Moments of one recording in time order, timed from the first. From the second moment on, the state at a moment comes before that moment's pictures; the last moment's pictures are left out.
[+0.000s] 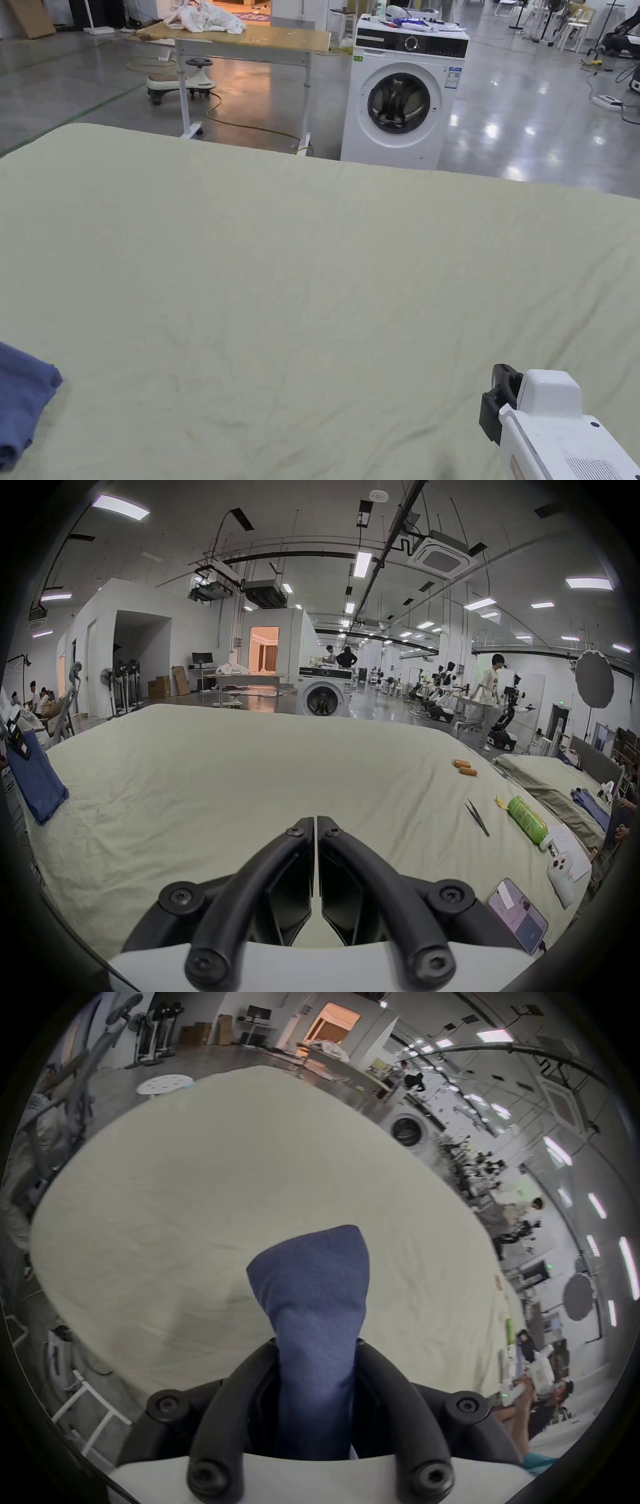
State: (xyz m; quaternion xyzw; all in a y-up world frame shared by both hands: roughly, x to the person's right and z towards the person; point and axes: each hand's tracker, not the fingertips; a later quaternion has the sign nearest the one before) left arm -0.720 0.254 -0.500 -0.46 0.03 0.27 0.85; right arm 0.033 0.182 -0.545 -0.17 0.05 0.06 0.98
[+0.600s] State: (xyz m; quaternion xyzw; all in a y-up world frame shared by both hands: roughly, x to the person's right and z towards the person) left arm -0.761 0.210 -0.498 -0.47 0.24 0.11 0.84; right arm 0.026 0.173 -0.552 -0.19 0.06 0.05 0.98
